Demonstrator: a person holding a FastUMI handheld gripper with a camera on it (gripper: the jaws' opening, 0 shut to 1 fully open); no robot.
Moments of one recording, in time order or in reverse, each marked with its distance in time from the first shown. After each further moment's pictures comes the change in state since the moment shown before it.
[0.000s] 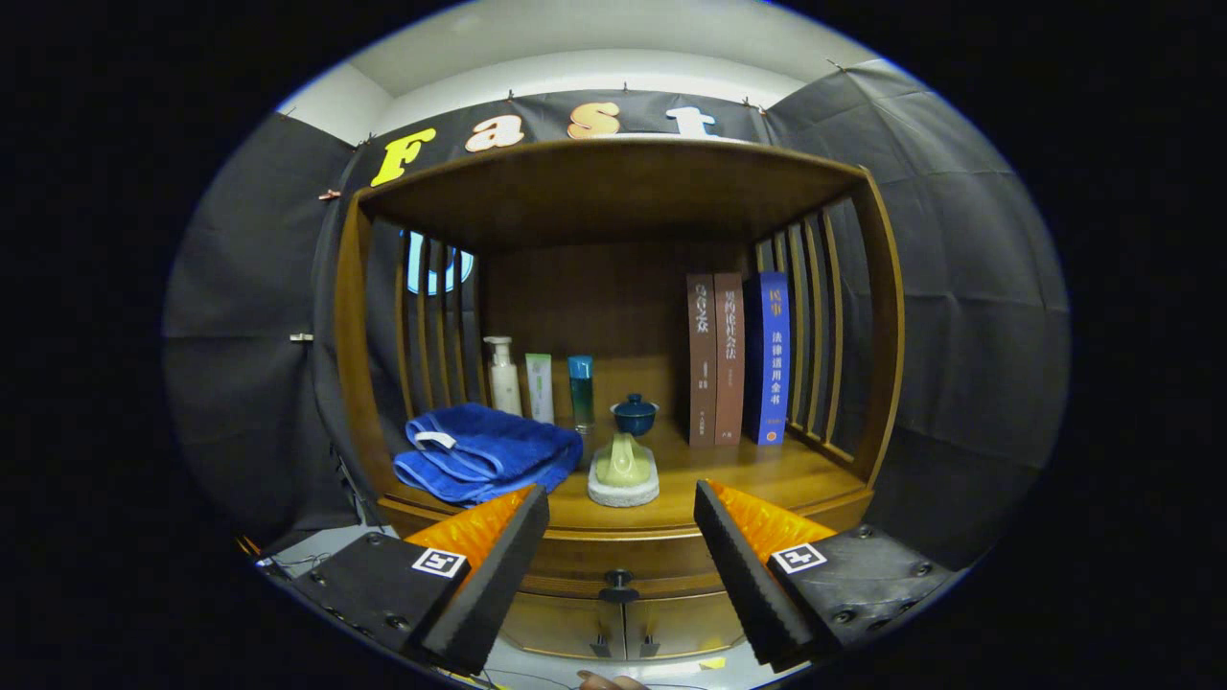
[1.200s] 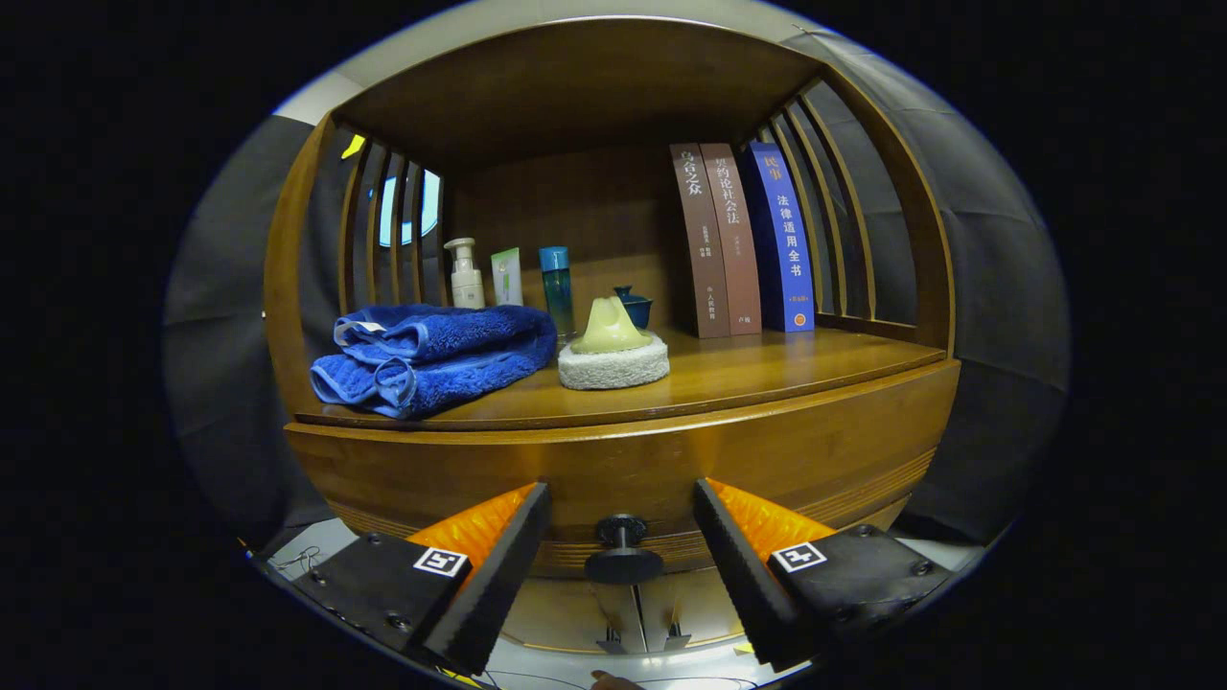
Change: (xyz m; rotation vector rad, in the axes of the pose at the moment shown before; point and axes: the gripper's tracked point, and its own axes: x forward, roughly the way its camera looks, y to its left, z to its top) arm 0.091 -0.003 -0.168 0.075 0.076 -0.056
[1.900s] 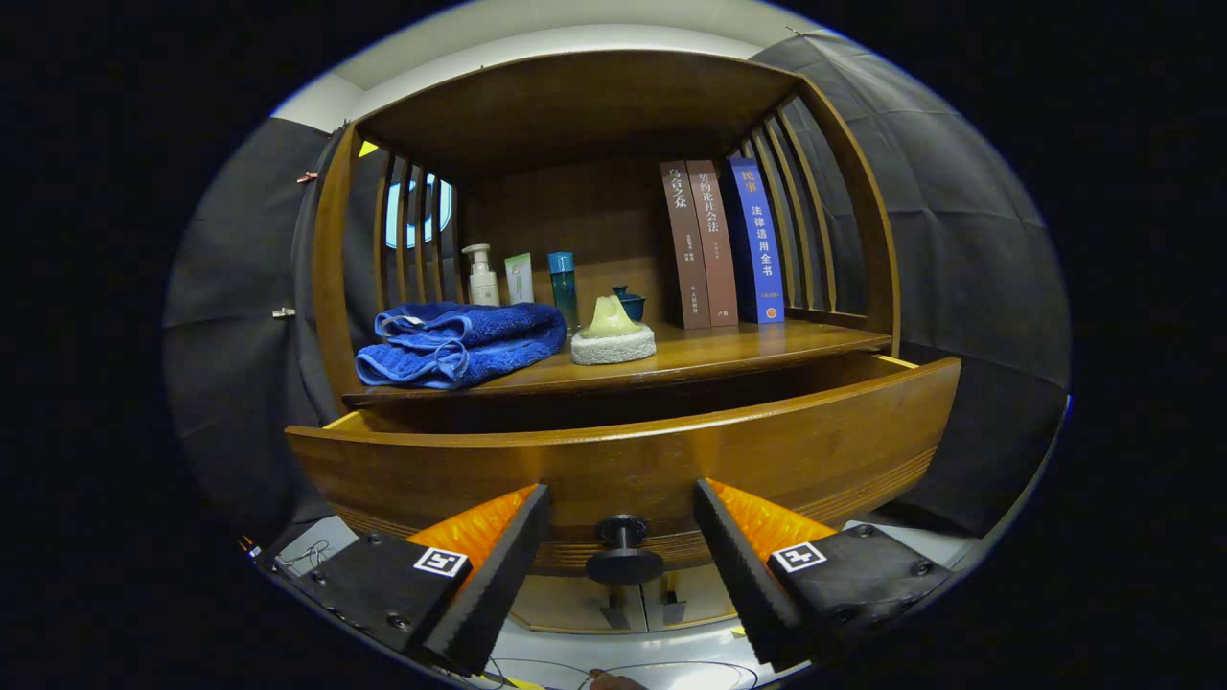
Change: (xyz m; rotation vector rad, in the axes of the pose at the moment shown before) arm -0.059 -0.001 -0.007 0.008 -0.001 -0.001
